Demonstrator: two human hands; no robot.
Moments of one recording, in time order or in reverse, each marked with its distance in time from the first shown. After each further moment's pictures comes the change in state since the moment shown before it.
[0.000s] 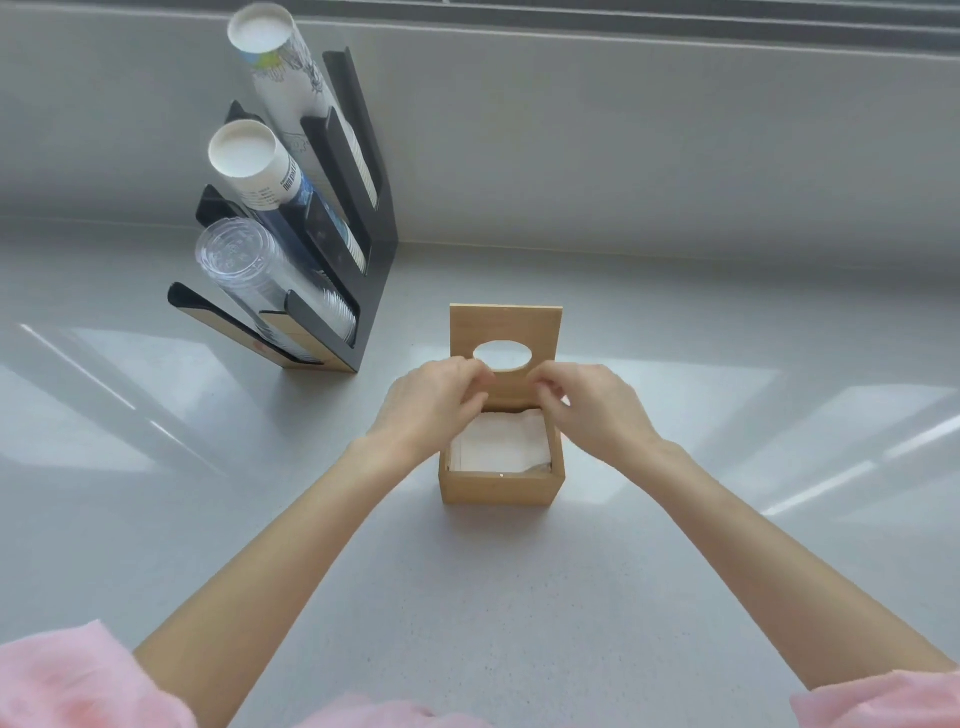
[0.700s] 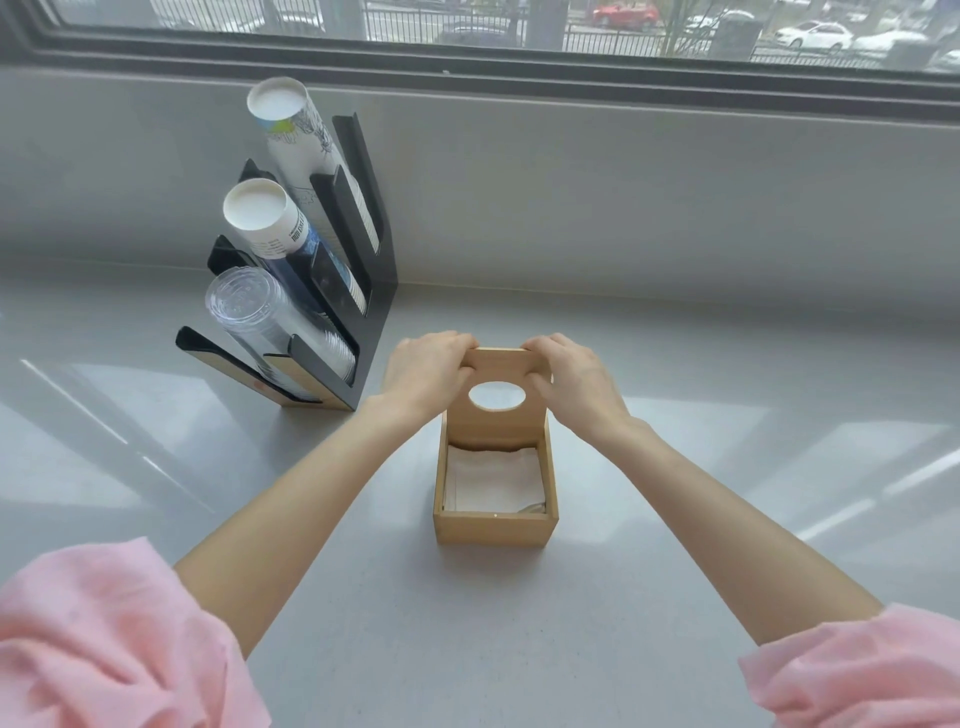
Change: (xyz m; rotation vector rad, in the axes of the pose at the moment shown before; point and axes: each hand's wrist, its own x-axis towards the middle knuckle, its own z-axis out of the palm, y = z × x) left_hand 0.053 0.003 -0.030 0.272 0.054 -0.025; right_hand 0.050 -0.001 -0.014 0.032 0.110 0.023
